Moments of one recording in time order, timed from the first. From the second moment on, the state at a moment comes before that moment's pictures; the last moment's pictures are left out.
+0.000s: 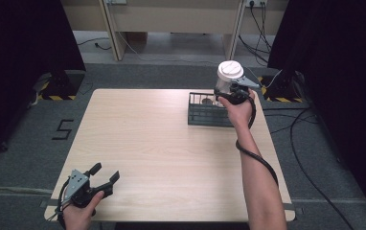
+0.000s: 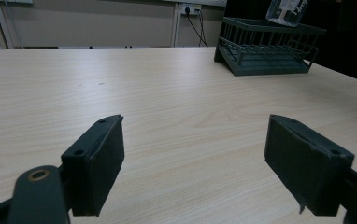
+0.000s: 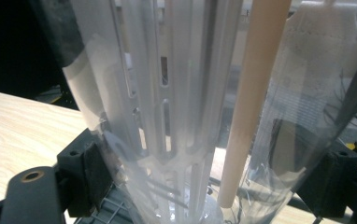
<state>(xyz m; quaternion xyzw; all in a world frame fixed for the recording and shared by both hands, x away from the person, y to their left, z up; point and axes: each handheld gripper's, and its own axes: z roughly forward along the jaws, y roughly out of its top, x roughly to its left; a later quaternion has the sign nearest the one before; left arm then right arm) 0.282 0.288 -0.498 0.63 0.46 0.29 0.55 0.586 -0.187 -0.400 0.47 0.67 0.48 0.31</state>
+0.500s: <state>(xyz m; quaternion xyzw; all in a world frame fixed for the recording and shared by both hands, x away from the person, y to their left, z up) 0.282 0.287 -0.497 0.63 0.46 0.29 0.55 0.590 -0.179 -0.424 0.48 0.69 0.46 0.29</state>
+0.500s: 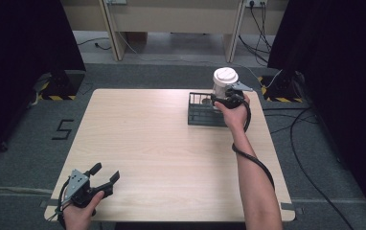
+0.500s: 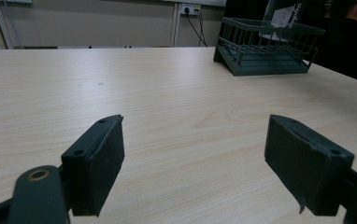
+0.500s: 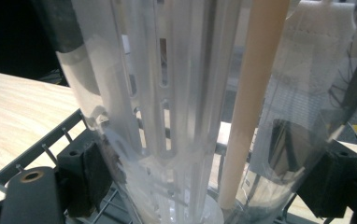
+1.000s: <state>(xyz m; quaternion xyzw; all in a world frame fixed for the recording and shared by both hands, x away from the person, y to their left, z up) 0.282 0.288 -0.498 0.63 0.46 0.29 0.55 0.593 -0.171 -0.438 0.49 0.70 0.44 0.28</state>
